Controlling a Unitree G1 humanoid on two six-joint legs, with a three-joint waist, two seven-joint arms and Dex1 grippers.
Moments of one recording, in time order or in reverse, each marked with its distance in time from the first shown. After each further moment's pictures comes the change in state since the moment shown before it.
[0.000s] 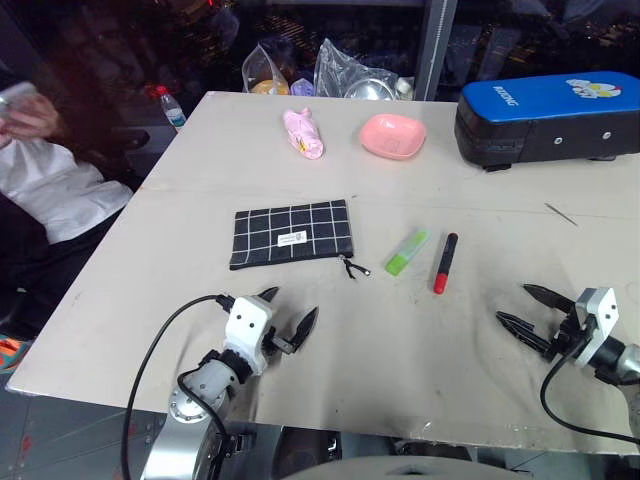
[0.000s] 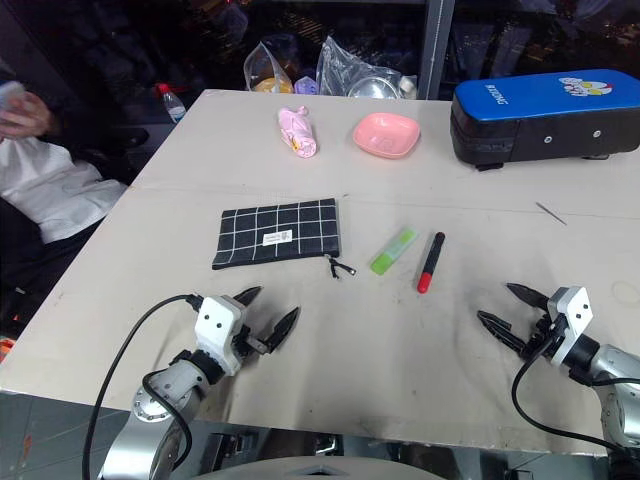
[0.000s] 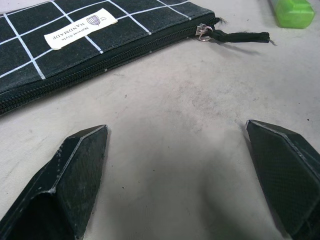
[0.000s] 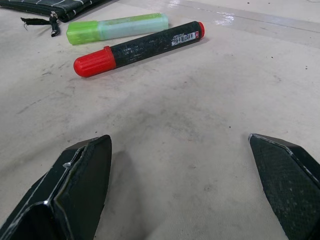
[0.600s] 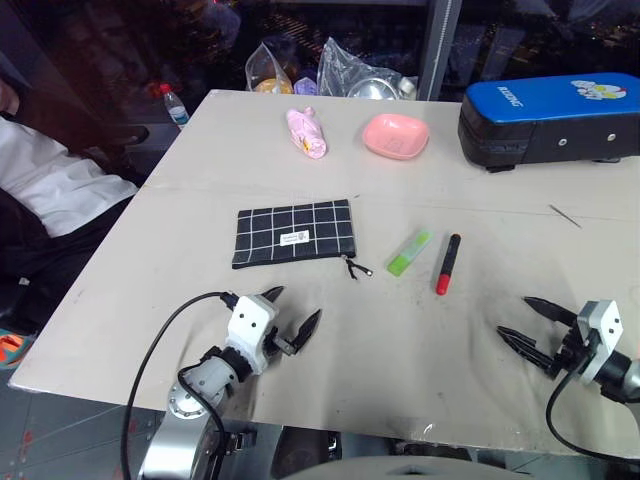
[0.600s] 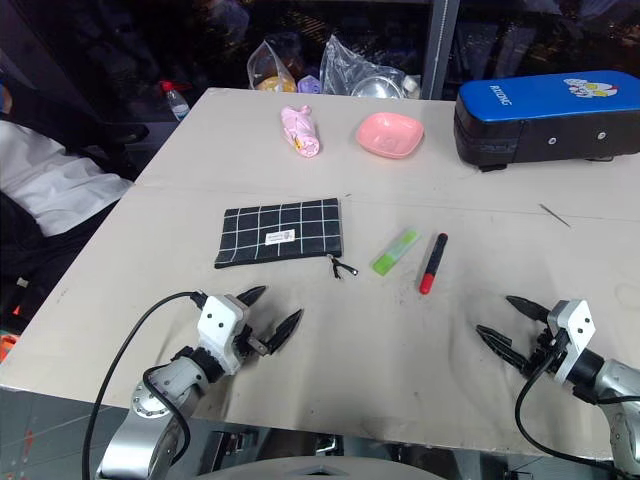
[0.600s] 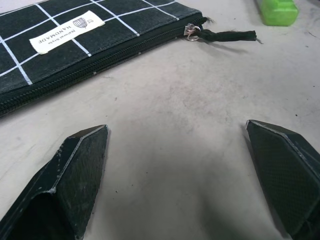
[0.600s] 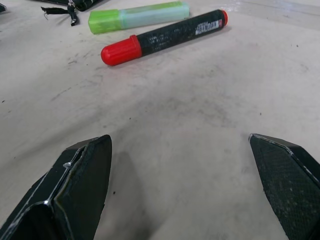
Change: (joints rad) left arm -0.028 0.035 0.006 0.017 -0.018 -0.016 -0.064; right arm 0.143 -0.009 -0.006 -0.167 0.019 0.049 -0.043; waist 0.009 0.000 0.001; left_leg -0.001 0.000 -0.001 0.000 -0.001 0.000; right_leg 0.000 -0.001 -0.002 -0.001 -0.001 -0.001
